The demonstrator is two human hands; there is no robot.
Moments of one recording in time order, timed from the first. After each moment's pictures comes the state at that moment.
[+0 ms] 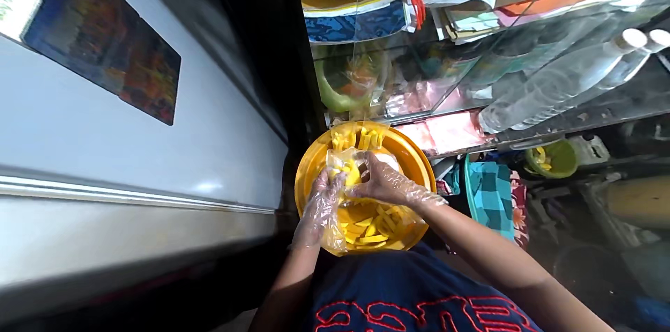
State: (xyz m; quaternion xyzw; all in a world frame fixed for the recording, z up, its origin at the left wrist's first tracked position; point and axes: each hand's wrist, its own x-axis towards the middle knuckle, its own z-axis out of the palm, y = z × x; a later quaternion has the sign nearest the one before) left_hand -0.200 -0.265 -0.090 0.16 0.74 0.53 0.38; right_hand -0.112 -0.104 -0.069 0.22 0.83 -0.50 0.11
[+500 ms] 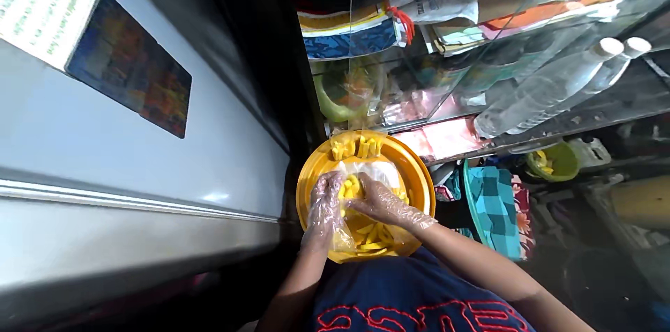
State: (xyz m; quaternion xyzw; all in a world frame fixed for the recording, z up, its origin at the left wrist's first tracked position) left_hand -0.189 -0.257 -0.081 0.12 0.75 0.57 0.31; right_hand -0.101 -0.128 -0.081 0.20 0.84 -0.49 0.10
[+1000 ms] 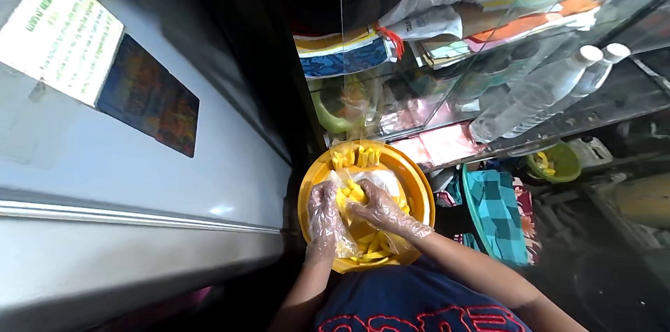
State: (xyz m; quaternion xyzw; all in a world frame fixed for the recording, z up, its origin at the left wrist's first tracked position) left_hand -0.186 -0.251 -0.085 0.08 0.73 0.64 0.23; right_hand -0.099 -0.134 -0.079 0.25 0.79 -0.56 0.03
